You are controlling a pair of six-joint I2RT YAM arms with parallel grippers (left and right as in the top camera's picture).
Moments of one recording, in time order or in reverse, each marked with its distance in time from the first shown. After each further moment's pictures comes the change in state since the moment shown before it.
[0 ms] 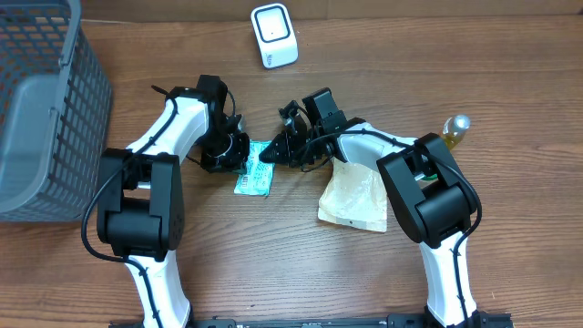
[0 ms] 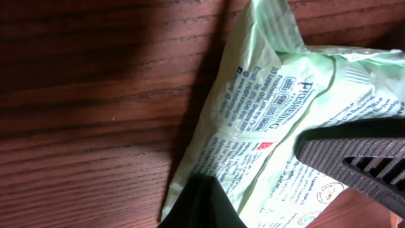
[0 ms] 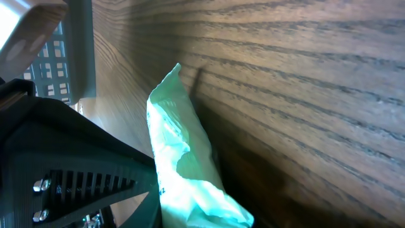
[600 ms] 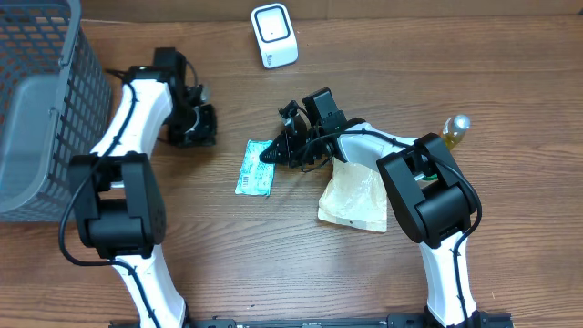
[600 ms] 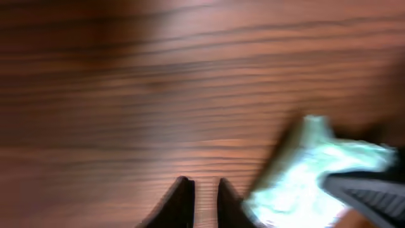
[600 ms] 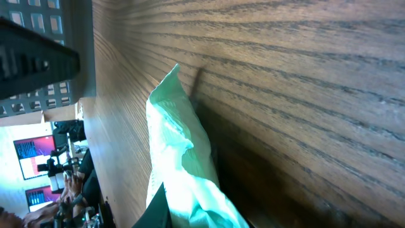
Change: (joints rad) left arm 0.161 0.000 0.176 -0.055 -0.089 -0.005; right arm 0.000 0.000 0.000 0.000 -0.001 -0.004
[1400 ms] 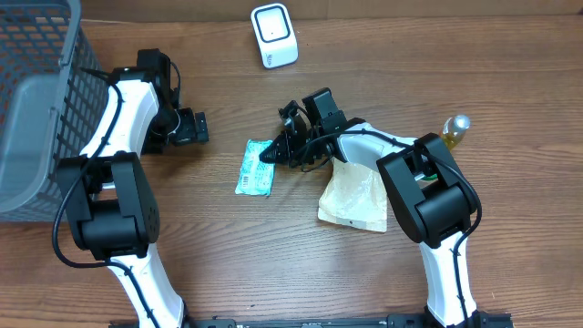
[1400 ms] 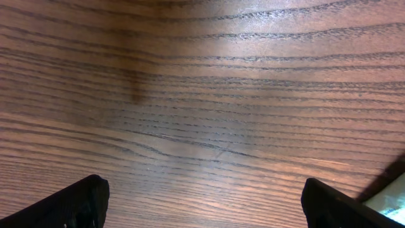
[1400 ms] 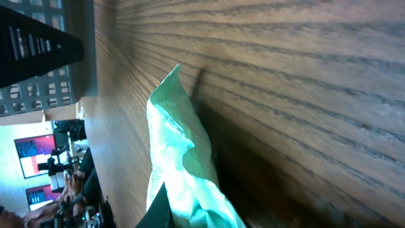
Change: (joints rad) left arm 0.051 0.000 0.000 -0.011 -0.232 -0.002; right arm -0.002 0.000 0.000 0.019 -0.012 -0.001
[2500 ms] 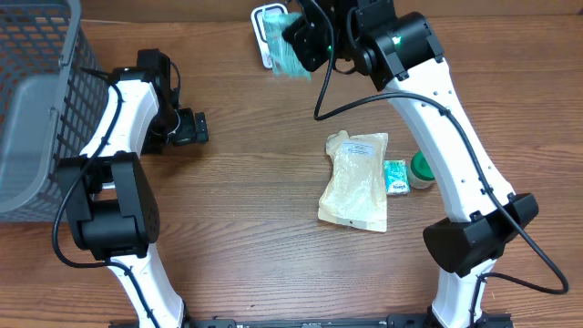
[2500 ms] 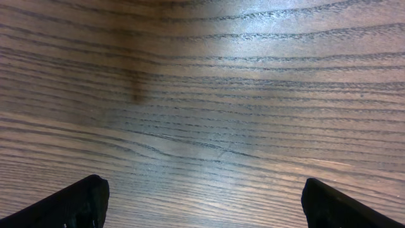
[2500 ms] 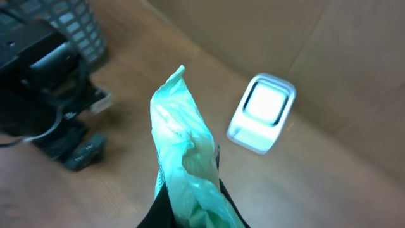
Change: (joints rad) left arm 0.000 0.000 0.000 0.000 -0.003 0.000; right arm -0.025 -0.230 0.906 -0.820 0.606 -0.716
